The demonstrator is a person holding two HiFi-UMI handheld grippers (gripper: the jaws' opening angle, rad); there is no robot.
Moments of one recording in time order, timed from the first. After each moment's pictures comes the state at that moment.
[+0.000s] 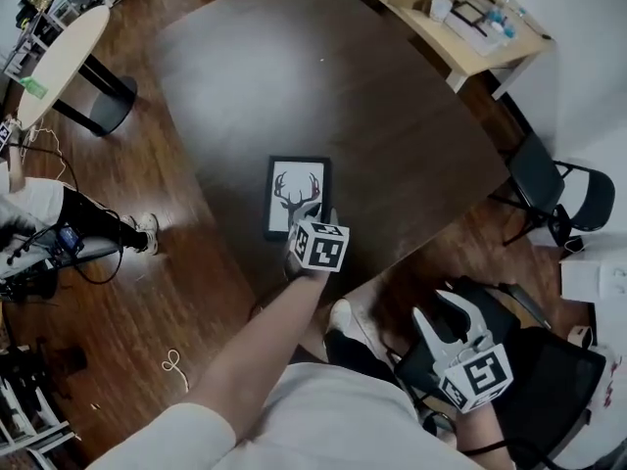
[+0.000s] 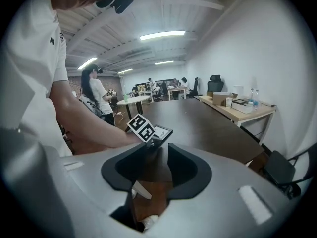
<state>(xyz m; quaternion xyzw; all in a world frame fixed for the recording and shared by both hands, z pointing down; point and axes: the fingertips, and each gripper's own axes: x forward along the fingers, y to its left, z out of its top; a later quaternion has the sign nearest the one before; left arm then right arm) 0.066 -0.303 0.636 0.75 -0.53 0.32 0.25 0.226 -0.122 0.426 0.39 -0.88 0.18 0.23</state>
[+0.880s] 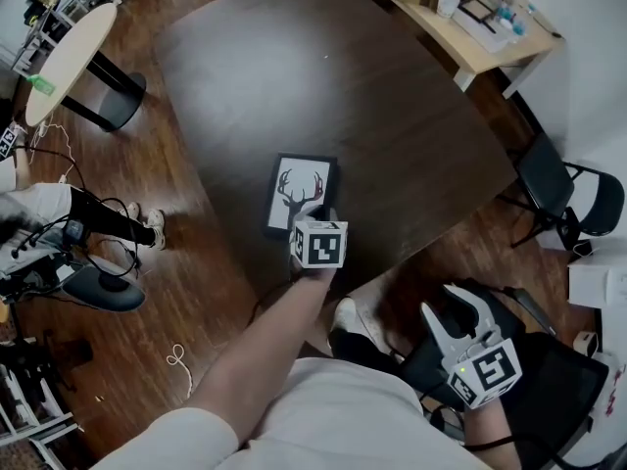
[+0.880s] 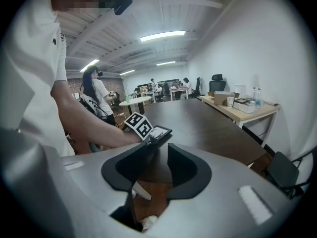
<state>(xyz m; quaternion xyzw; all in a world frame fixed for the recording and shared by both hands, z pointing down) 0.063 -0.295 0.633 0.70 -0.56 0.29 0.33 0.243 -0.135 0.429 0.37 -0.88 0.18 0.22</state>
